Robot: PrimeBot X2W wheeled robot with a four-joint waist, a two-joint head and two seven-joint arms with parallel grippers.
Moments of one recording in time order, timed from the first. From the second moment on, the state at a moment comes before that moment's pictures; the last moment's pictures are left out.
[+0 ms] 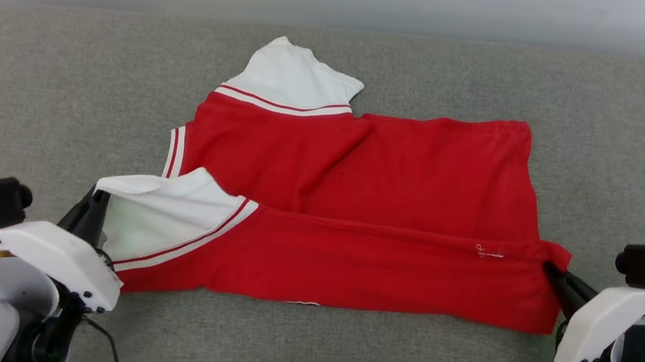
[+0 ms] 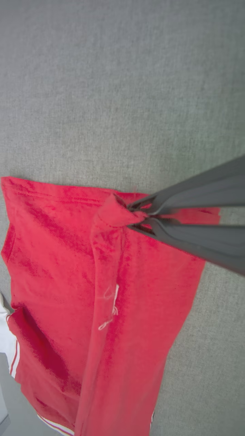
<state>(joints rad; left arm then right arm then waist) -0.12 0.51 -0.23 -0.08 -0.84 0.26 0.13 -0.20 -0.30 0.09 0.14 0.44 0.13 0.42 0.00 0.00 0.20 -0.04</state>
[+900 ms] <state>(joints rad) -0.28 0.47 -0.29 0.19 -0.86 0.13 0.09 -0.32 -0.32 0.21 0.37 0.46 0.13 -0.02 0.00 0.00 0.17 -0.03</state>
